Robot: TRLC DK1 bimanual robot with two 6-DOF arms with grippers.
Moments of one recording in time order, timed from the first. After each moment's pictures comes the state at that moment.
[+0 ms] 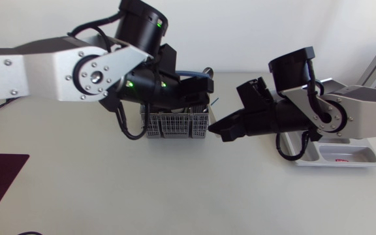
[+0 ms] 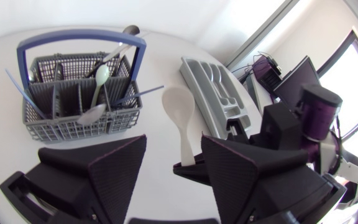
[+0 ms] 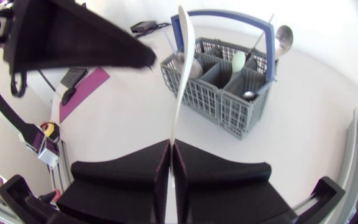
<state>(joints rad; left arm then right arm) -0.68 1.61 1.27 -0.31 0.17 -0.50 0.40 1.43 0.87 -0.18 -0.52 -0.04</state>
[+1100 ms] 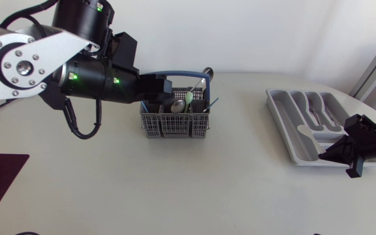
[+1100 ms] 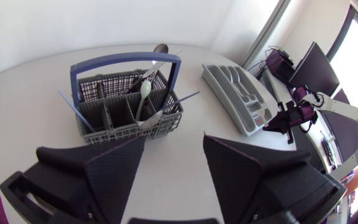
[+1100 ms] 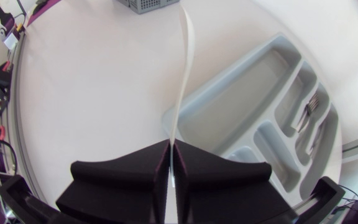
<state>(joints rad) -0.55 1.42 1.17 -0.41 0.14 -0.27 -0.57 1.65 0.98 -0.78 -0.55 -1.41</state>
